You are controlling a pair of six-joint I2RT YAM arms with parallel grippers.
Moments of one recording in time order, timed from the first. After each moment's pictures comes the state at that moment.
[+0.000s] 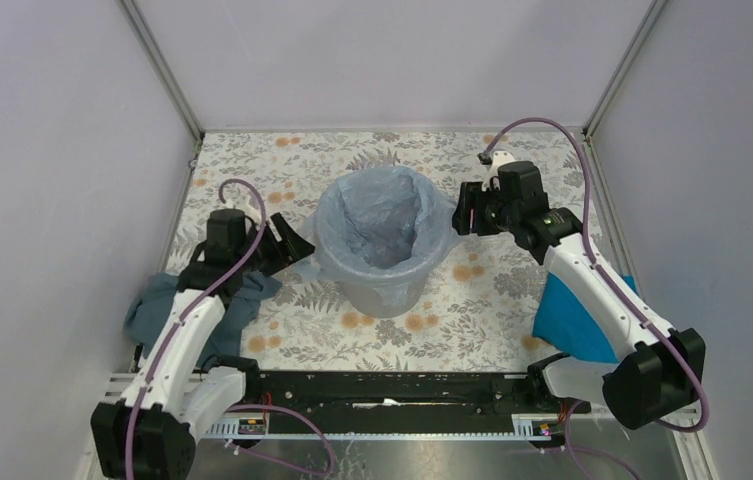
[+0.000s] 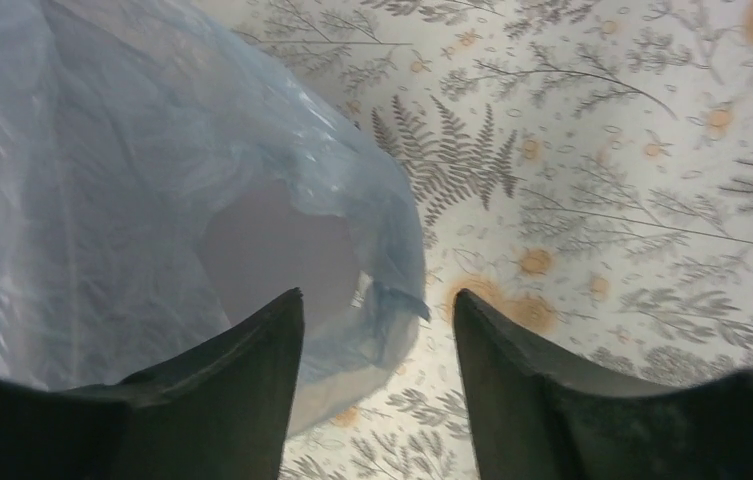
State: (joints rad) left arm -0.12 0.89 0.76 -0.50 0.35 -0.63; right arm 0.37 1.23 1.09 -0.56 -0.12 0.27
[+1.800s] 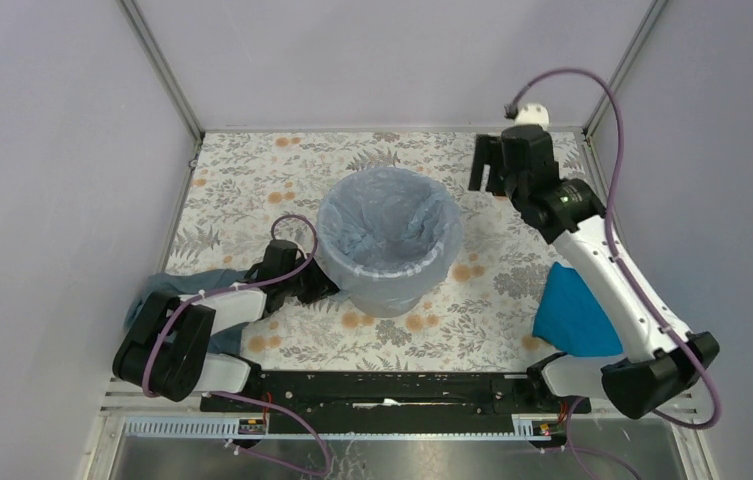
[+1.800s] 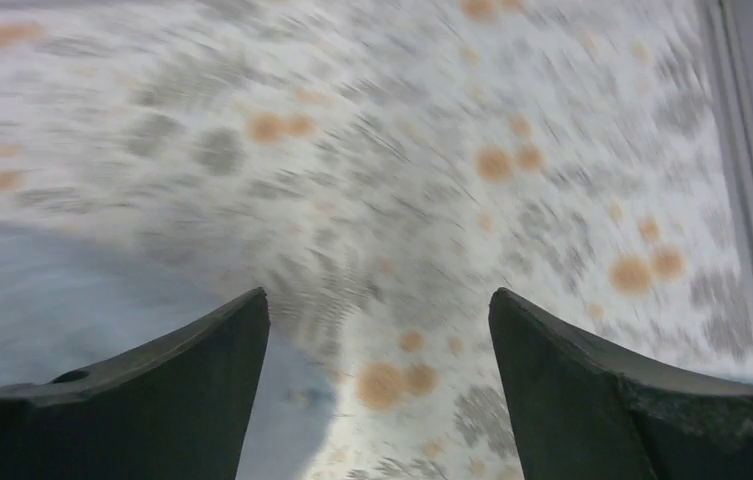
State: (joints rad) left arm -0.34 1.35 0.38 0.16 0.33 -0.84; right arm 0.41 1.29 1.35 -0.68 0.36 0.32
